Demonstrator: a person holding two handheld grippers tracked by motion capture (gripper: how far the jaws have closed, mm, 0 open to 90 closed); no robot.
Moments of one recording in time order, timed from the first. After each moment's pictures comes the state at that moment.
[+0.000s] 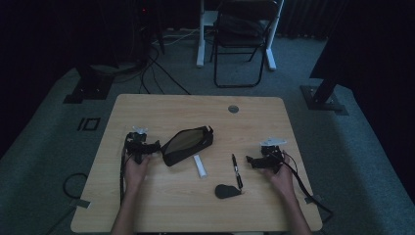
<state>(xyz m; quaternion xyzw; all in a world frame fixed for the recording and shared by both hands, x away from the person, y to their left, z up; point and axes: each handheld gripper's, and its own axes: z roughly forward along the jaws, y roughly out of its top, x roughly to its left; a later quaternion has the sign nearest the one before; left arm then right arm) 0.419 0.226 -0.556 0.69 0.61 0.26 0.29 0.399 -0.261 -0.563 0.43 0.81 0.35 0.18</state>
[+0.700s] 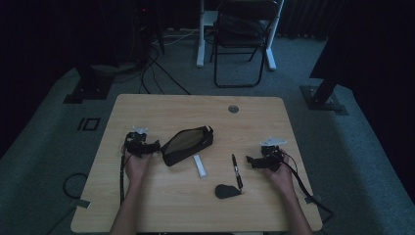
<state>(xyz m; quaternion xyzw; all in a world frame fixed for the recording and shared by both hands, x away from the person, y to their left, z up) 0.419 0.227 -0.554 0.69 0.61 0.26 0.28 0.399 -0.261 -0.563 0.43 0.81 0.36 0.18</state>
